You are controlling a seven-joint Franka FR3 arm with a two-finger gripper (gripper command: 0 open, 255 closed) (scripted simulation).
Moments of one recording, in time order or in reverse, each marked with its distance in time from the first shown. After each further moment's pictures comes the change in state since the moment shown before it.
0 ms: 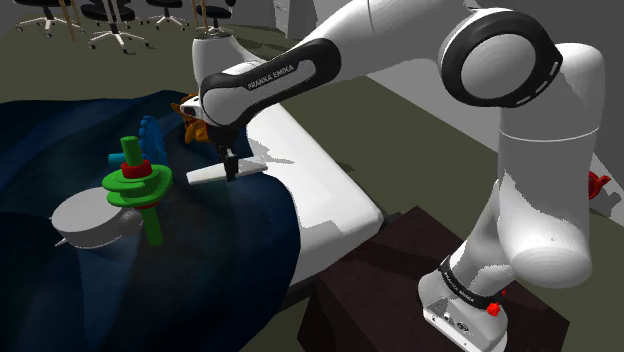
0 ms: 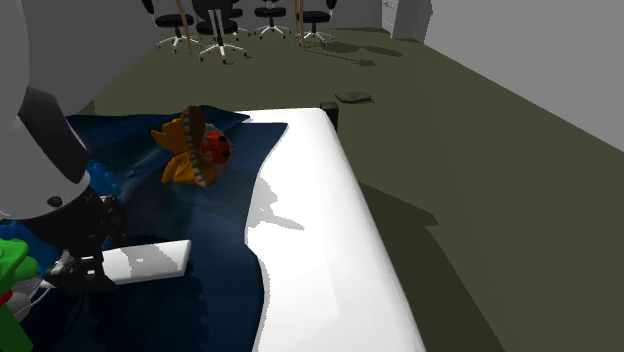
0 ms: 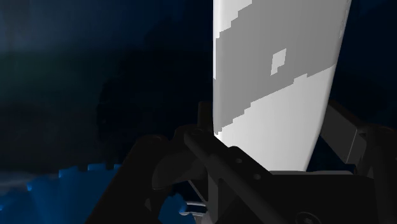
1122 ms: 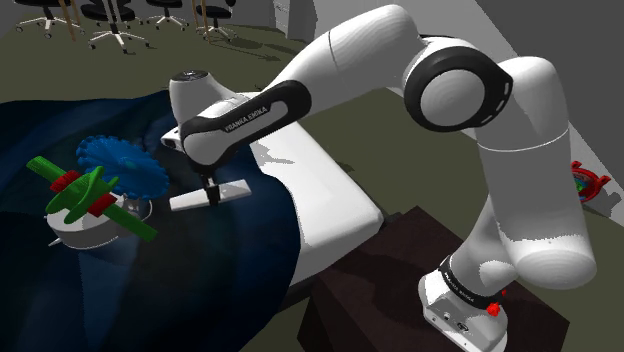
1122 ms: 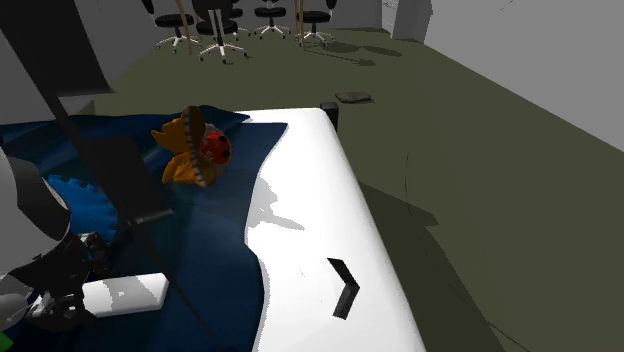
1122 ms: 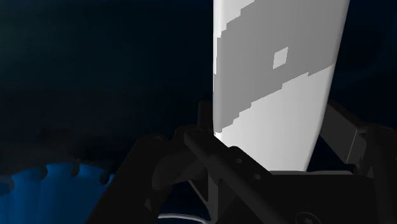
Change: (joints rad) arm 0.067 0.170 0.008 0.096 -0.021 0.071 0.085
